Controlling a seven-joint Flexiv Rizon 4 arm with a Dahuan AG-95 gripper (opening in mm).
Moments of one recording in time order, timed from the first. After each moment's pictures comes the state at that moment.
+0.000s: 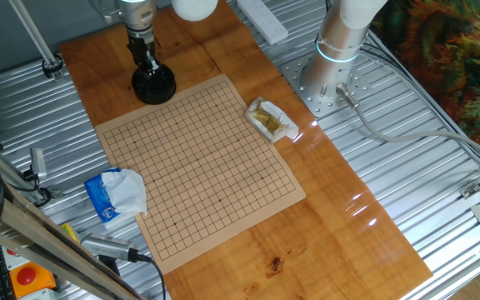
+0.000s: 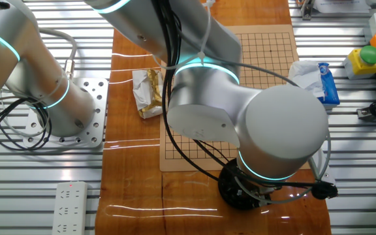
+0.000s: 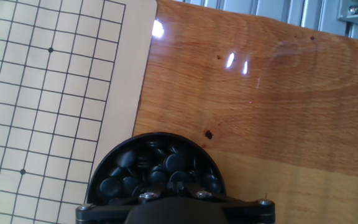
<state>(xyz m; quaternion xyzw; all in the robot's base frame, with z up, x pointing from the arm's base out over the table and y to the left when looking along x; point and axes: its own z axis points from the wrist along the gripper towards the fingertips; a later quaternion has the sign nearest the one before) 0.515 -0.233 0.060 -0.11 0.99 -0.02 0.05</state>
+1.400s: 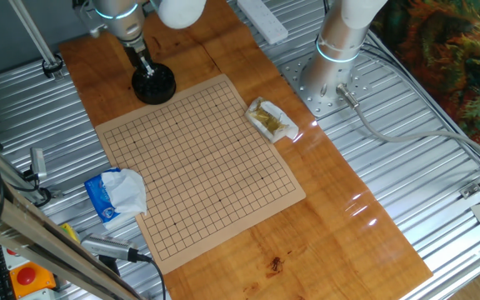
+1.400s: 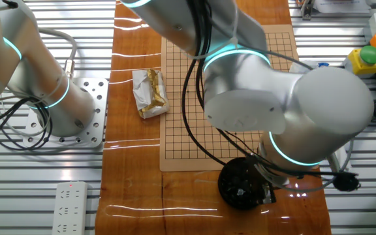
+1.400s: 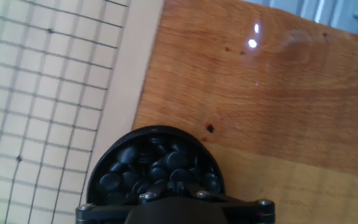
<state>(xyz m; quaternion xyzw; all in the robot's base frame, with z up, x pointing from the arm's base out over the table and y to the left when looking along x) 0.515 -0.232 0.060 -0.05 1.00 -0.04 -0.03</state>
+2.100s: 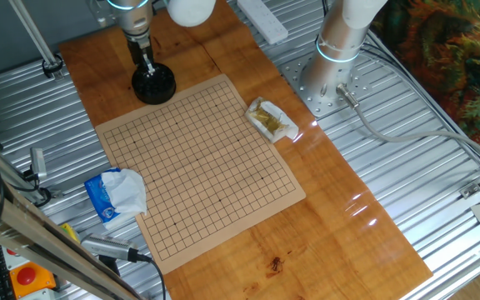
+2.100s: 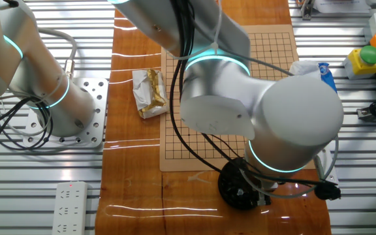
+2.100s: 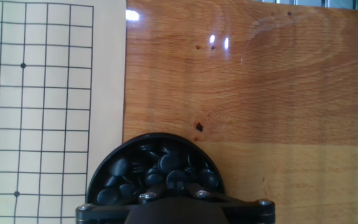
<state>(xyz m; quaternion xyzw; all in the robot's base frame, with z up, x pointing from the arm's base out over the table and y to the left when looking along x) 0.515 -0.233 0.058 -0.04 1.00 -0.04 0.01</state>
